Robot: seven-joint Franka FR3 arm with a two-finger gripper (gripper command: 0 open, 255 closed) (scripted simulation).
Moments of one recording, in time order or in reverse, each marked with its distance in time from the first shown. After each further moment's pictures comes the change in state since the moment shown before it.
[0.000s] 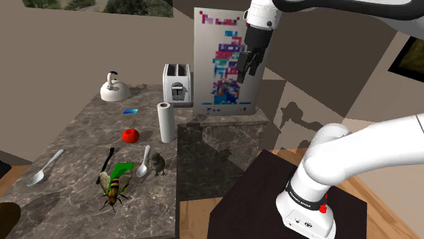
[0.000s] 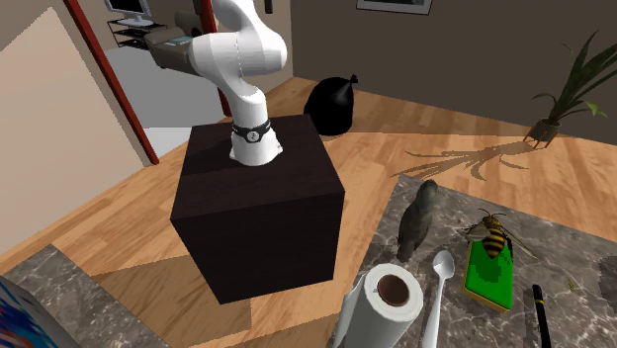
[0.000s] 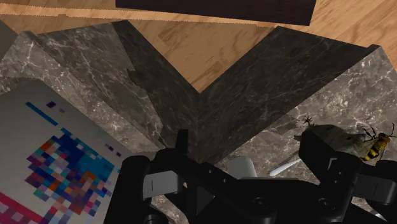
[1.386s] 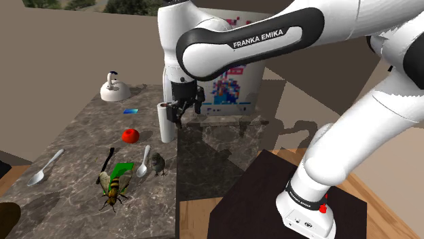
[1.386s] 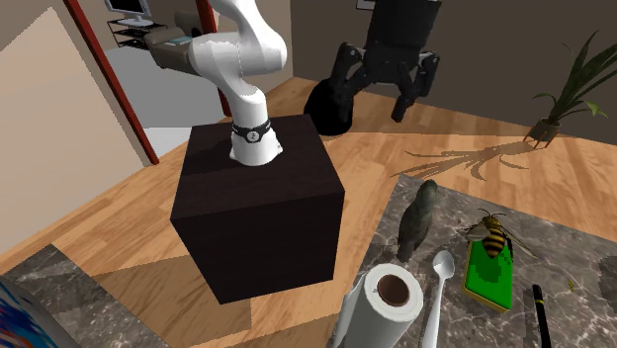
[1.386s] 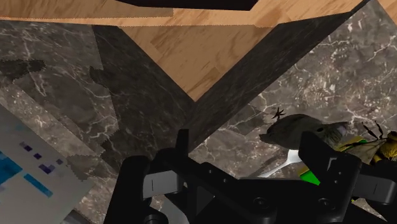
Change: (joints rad) arm 0.015 0.508 0.413 0.103 -0.024 0.280 0.466
